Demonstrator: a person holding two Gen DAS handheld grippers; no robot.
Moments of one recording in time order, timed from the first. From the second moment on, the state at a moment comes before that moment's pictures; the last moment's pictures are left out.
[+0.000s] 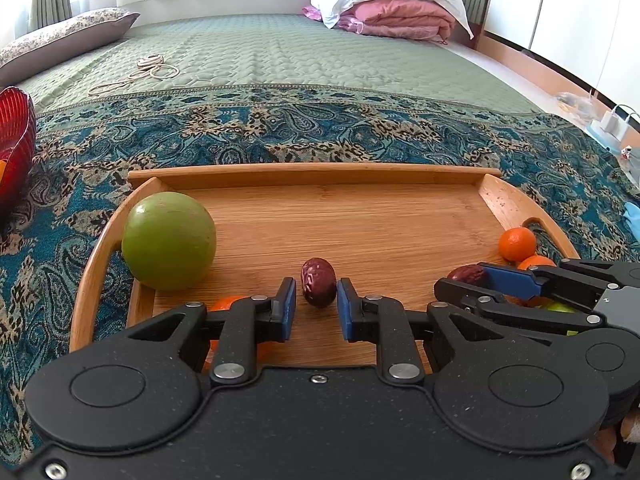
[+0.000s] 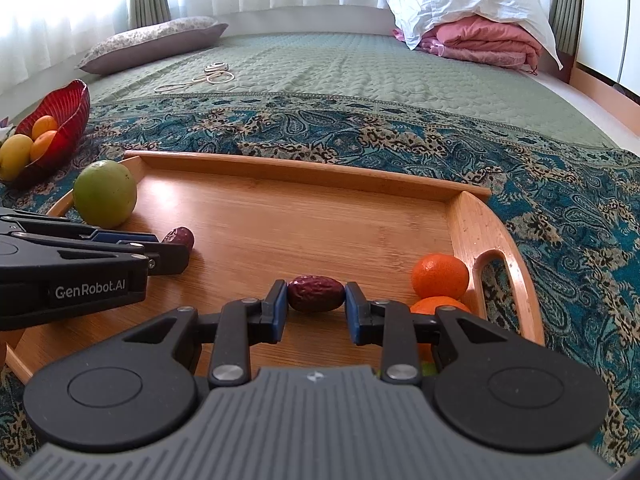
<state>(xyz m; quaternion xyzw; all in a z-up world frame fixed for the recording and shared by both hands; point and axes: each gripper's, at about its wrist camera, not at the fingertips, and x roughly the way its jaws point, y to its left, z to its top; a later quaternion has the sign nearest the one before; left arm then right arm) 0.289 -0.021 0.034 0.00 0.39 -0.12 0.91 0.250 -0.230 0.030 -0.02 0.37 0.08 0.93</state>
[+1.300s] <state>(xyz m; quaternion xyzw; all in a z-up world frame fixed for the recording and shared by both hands) 0.229 -0.004 0.076 0.01 0.31 -0.07 0.95 0.202 -0.259 0.068 0.00 0.28 0.04 0.96</state>
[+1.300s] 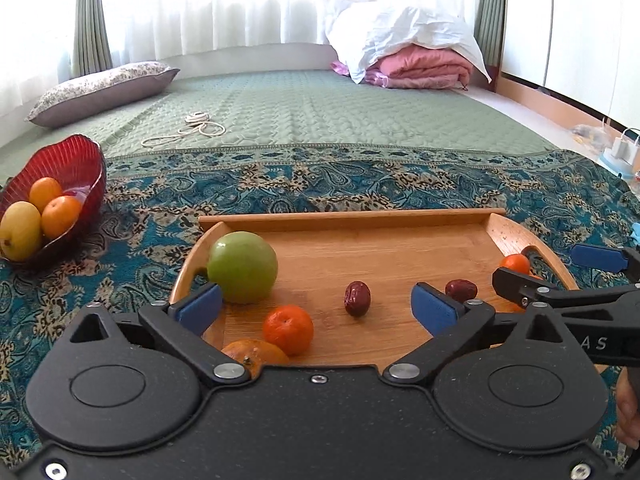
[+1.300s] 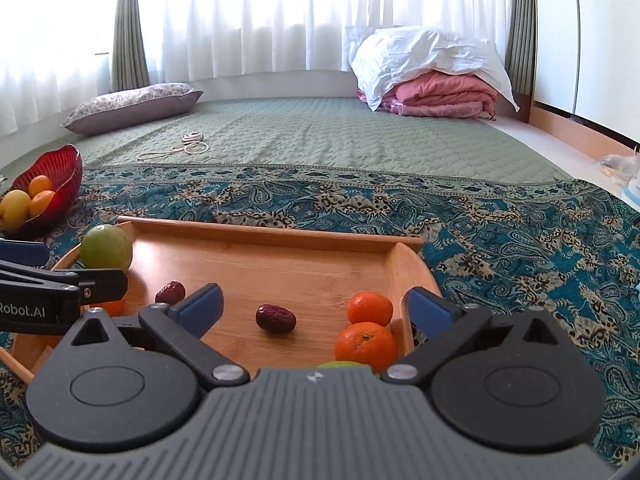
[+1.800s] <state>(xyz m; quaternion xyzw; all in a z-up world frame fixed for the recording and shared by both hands) 0.188 0.007 0.077 0.00 0.29 -0.05 0.96 0.170 -0.265 0.070 0.02 0.27 0.04 0.96</state>
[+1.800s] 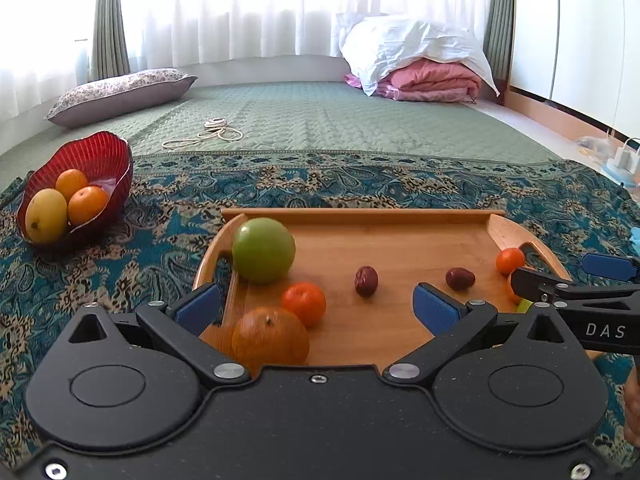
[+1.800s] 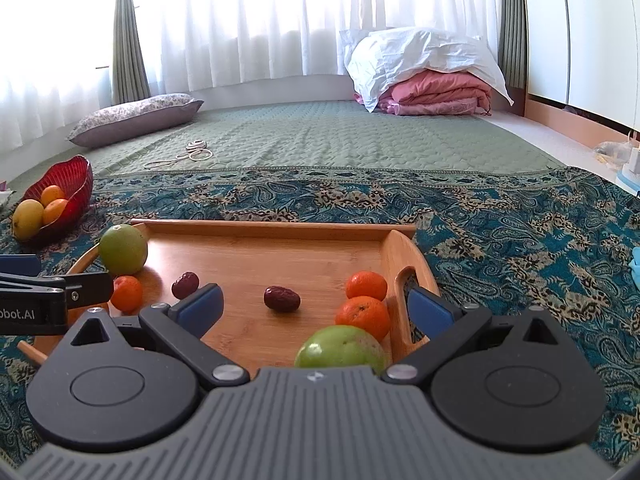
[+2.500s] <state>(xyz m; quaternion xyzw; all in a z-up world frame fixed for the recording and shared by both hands) 0.109 0.016 0.046 0.01 0.28 -0.04 0.96 0.094 -0.248 0.040 0.00 0.25 0.05 0.97</state>
